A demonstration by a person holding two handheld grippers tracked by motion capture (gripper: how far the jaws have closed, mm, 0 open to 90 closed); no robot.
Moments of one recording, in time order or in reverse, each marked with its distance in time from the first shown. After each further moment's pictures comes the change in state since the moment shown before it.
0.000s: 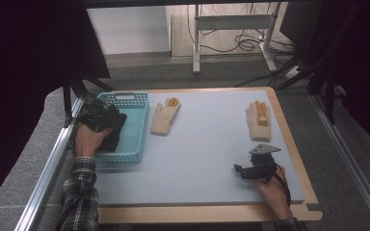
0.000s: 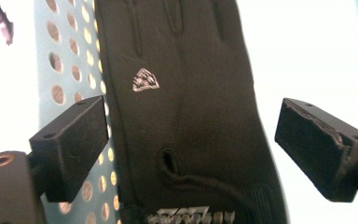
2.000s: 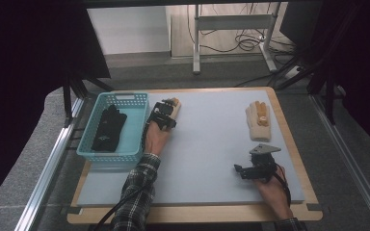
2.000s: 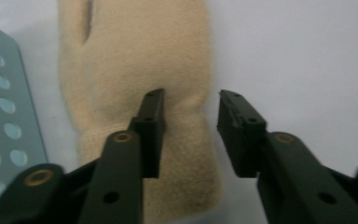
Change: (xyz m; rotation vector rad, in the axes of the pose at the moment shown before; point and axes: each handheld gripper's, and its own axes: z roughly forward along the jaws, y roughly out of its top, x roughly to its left) left arm -0.215 0.049 0.069 -0.016 -0.002 0.241; right arm 0.000 0.000 0.000 0.001 0.002 0.002
